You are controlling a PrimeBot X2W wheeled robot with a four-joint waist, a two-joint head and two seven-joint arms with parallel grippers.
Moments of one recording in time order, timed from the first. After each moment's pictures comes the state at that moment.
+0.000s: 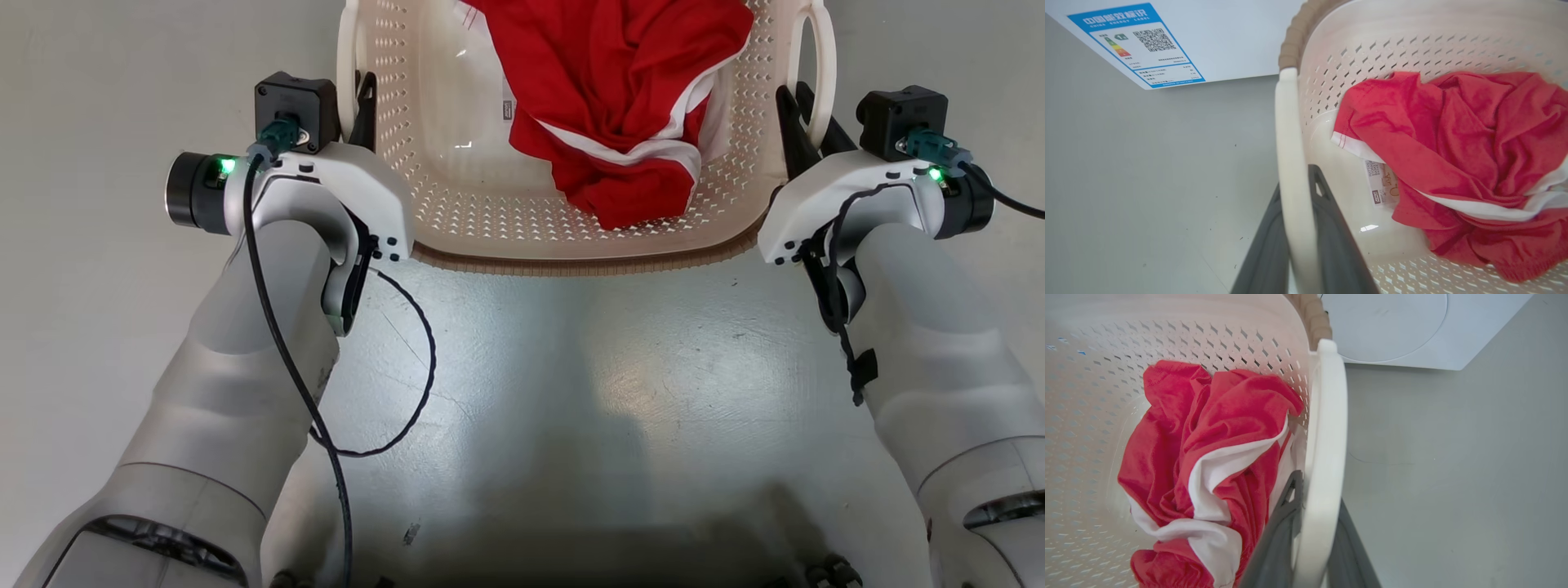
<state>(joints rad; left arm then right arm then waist) -1.01 0.09 -0.51 0.99 -0.44 0.07 -0.25 -1.01 -0.07 0.07 1.14 0.10 0.12 -0.25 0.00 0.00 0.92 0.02</state>
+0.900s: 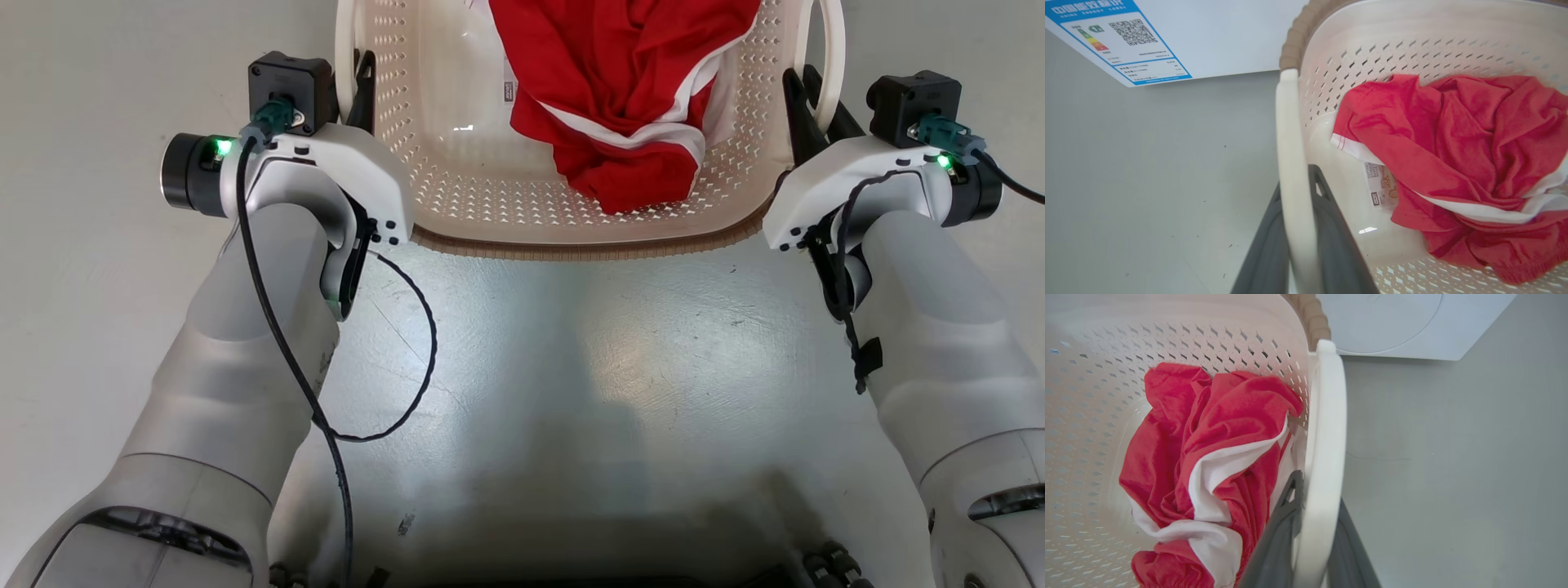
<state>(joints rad) -1.03 0.07 -0.41 1.00 -0.35 0.04 -0.25 -1.03 -0.07 0.03 1.13 0.07 0.12 -0.25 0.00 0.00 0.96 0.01</state>
